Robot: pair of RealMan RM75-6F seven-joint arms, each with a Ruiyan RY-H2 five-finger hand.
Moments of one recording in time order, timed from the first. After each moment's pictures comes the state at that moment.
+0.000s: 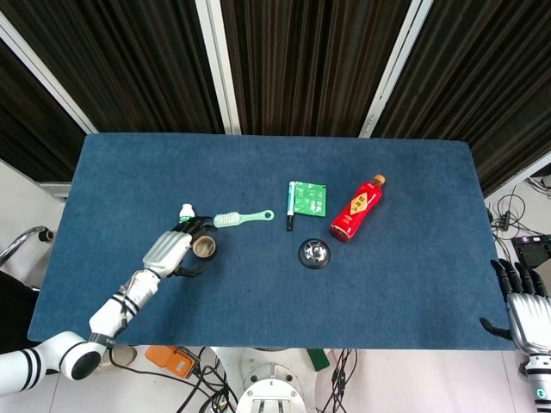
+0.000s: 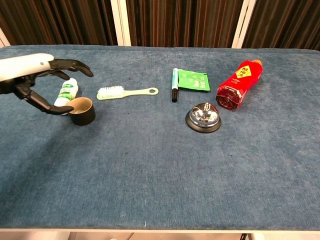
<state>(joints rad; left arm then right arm) -0.59 -1.36 -0.12 -1.61 1.38 0.87 -0.14 0.01 -1.04 0.01 -1.69 -1.44 1.42 -0.17</state>
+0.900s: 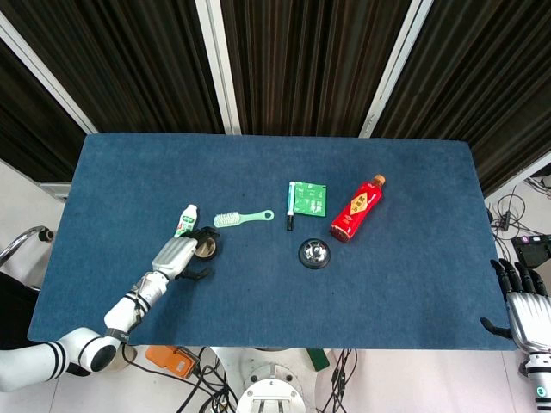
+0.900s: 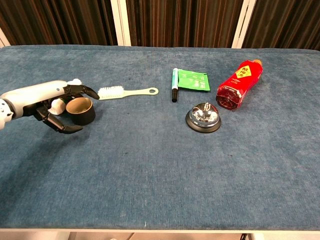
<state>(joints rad) -0.62 -1.51 -0.07 -1.41 1.35 0.84 -0.21 0.02 -1.04 0.01 -1.69 -1.42 1.40 -0.17</state>
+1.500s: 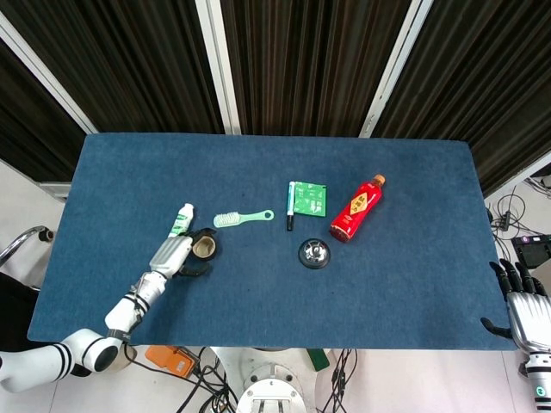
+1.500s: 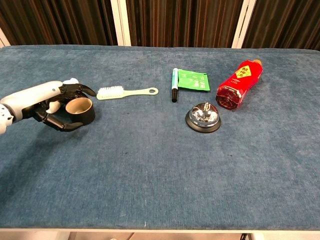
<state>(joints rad) -0.60 -1.57 -0.06 -1.30 1.38 0.88 -0.33 0.02 -1.04 0.01 -1.70 -1.41 1.40 -0.19</state>
